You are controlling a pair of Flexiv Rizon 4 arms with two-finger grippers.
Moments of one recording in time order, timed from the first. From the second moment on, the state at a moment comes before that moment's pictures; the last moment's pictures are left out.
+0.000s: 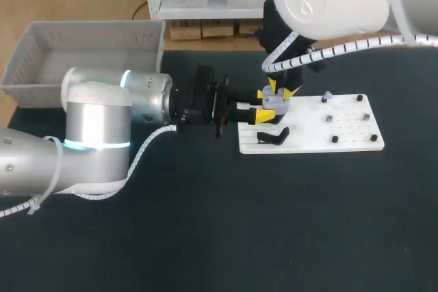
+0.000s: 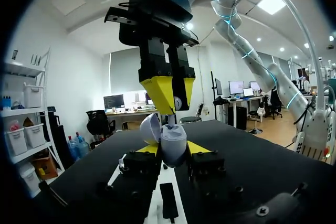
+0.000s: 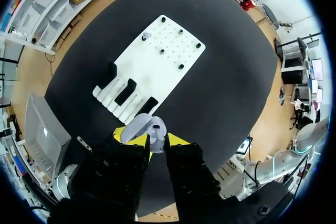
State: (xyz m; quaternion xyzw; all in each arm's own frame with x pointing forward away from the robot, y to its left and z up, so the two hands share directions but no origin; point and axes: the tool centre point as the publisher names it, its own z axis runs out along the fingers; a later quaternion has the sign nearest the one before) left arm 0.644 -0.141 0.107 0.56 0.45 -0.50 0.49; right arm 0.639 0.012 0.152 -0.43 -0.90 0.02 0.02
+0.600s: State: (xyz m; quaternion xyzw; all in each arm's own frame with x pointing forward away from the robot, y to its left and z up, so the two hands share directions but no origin) left arm 0.644 -0.142 0.107 0.56 0.45 -0.50 0.49; right arm 0.642 0.011 0.144 -0.42 -0.91 0.01 0.03
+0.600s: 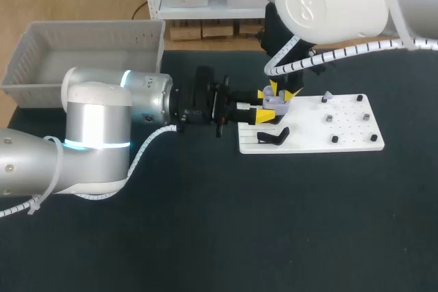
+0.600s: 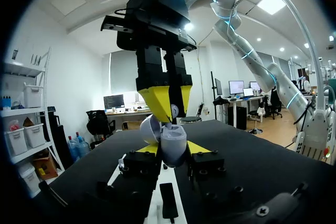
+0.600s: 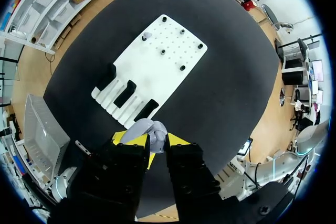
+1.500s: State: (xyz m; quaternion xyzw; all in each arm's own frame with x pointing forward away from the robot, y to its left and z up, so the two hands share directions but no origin) left arm 0.644 -0.141 0.107 0.56 0.45 -0.50 0.49; right arm 0.629 -0.048 0.176 -0.35 -0.93 -0.03 -0.07
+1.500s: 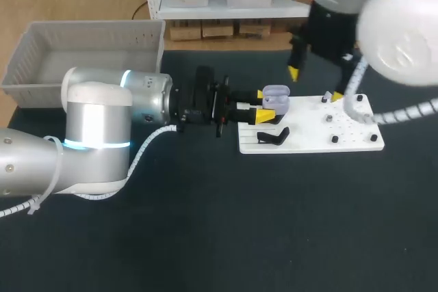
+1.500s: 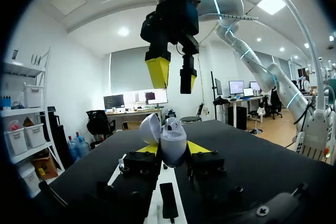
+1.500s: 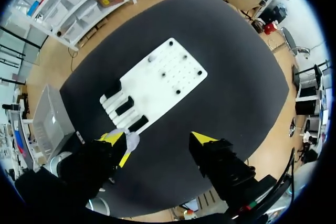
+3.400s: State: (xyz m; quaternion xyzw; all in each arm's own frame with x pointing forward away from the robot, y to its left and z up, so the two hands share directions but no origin) left arm 0.644 -0.141 0.107 0.56 0.45 -0.50 0.49; right arm 0.726 -0.133 0.099 -0.13 -0.98 -0.11 -0.11
